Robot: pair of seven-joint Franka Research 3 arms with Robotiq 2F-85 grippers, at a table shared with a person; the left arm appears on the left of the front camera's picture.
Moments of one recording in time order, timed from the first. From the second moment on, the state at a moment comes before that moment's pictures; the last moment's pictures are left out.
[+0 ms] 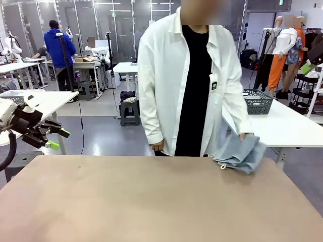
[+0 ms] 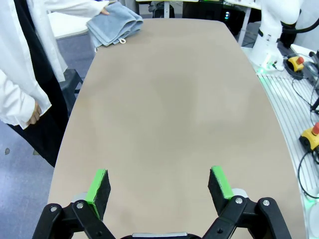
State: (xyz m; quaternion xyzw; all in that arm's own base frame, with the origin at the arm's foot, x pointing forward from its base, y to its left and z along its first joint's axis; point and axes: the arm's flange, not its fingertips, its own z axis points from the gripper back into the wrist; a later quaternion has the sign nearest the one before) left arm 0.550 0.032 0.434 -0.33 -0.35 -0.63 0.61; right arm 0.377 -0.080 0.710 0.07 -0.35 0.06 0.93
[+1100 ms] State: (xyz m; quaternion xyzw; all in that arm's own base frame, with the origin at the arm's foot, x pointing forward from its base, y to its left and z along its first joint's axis) left arm 0.550 0.032 0.434 -0.33 -0.35 -0.63 0.61; right arm 0.377 -0.080 0.710 0.07 -0.35 0.06 0.93
